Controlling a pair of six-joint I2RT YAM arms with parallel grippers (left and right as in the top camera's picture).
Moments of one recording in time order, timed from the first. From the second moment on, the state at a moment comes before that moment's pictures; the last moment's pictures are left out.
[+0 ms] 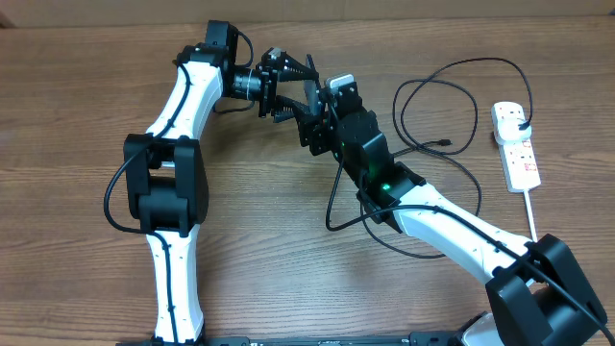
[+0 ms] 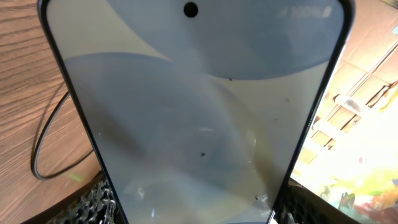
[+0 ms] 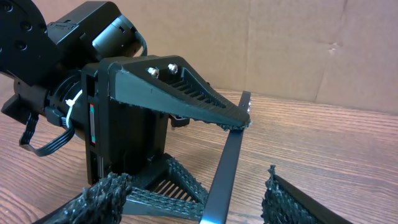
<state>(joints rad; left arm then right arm) -0.12 2.39 2.02 -0.93 1.44 -0.68 0.63 1.64 0.97 0.38 0.17 0.19</state>
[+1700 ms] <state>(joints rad) -0.12 2.39 2.02 -0.93 1.43 -0.68 0.62 1.69 0.98 0.37 0.19 0.18</state>
